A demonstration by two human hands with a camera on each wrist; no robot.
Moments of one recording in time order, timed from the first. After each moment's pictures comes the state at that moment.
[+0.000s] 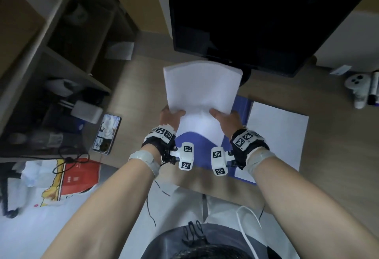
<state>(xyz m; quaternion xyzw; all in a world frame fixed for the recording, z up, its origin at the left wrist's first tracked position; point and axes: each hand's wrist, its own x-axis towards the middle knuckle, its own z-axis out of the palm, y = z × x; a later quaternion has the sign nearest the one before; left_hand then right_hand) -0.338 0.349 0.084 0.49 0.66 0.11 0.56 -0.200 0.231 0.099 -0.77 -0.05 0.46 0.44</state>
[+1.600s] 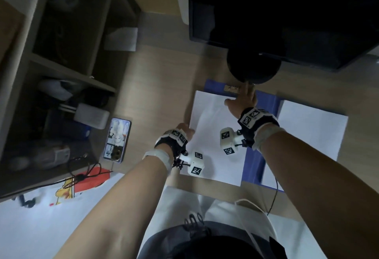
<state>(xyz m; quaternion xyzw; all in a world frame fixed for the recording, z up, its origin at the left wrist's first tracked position) -0.370 0.401 -0.028 0.59 0.60 -0.32 0.45 -0.175 0.336 -0.001 -0.89 -0.14 0.42 0.13</state>
